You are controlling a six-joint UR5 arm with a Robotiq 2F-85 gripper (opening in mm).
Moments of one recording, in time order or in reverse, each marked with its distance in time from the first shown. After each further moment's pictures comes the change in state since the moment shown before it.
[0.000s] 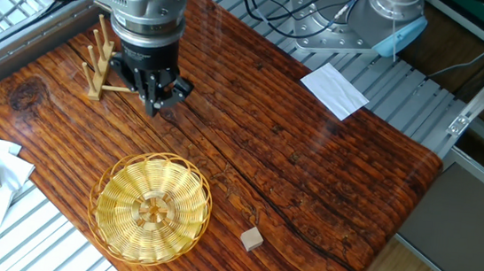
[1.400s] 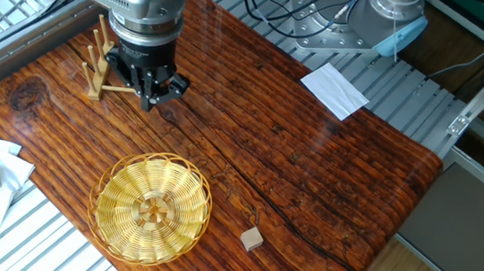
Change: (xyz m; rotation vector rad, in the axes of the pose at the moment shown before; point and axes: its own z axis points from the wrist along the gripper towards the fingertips) arm -0.018 -0.014 -0.001 0.057 -0.067 -0.044
